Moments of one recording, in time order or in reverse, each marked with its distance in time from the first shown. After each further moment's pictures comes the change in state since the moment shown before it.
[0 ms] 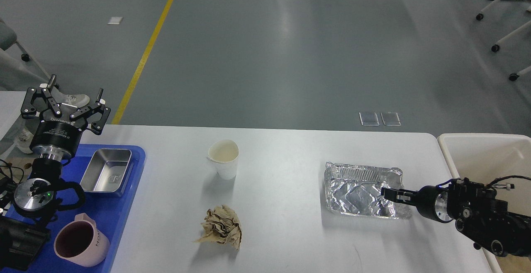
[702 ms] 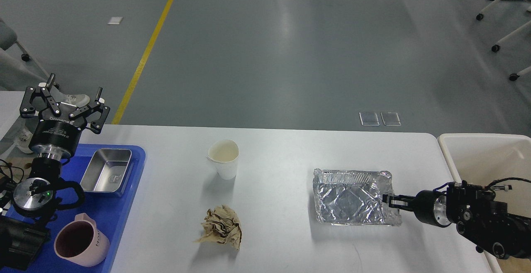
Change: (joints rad) left arm -0.001 0.000 -0.005 -0.001 0.000 -0.002 0.000; right arm 0.003 -0.006 -0.032 0.010 0.005 0.035 0.080
